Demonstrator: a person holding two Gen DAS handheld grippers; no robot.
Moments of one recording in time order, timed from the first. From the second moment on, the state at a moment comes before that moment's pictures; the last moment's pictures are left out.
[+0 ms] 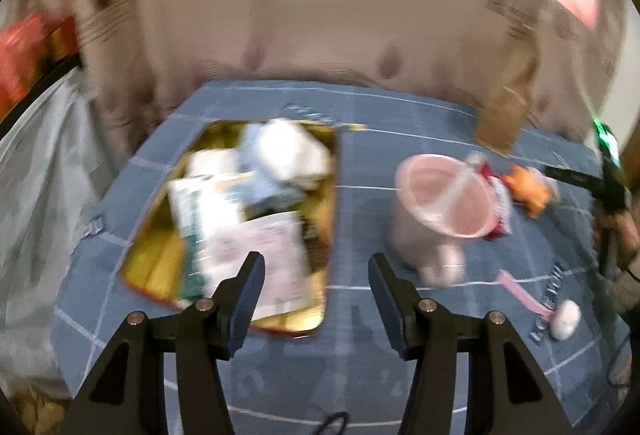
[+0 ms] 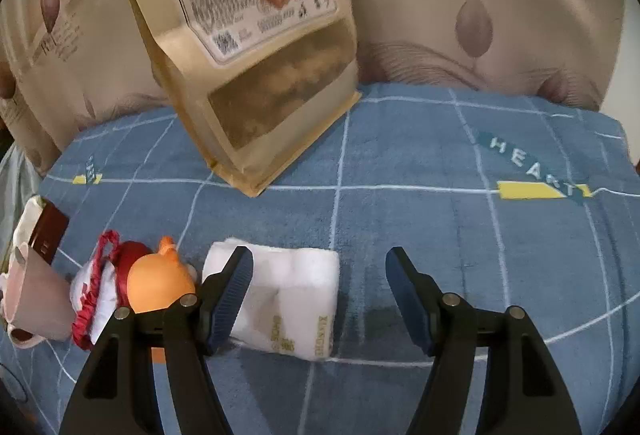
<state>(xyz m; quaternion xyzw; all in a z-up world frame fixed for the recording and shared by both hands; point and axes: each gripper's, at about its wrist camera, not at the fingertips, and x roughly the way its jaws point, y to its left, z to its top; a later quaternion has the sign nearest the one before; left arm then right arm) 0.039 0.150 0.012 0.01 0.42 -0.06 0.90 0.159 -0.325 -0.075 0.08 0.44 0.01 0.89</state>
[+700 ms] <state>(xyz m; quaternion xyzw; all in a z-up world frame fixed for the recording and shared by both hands) 0.071 -0.063 -0.012 0.10 0.45 -0.25 0.85 0.115 -0.323 -0.084 0.08 0.42 0.01 0.90</state>
